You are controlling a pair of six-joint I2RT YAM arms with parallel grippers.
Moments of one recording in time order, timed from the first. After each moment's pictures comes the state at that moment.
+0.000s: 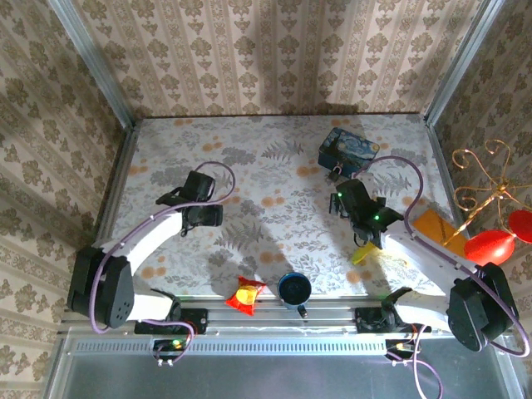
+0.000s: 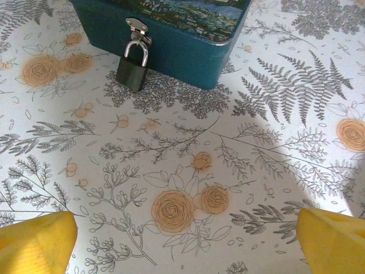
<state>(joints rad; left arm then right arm) -0.43 1.35 0.84 -0.61 -0.16 -0.25 0.48 1.19 0.73 -0.41 0.54 0.45</state>
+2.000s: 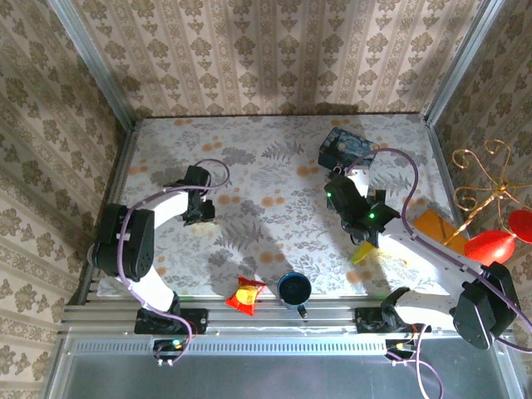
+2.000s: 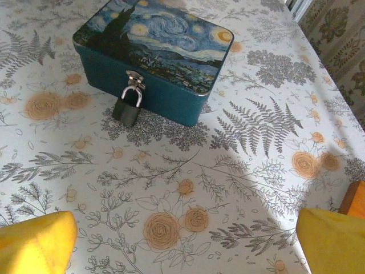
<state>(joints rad) -0.28 1.65 0.91 -0.53 -0.05 -0.33 0.59 1.18 0.85 -0.51 0.75 0.47</state>
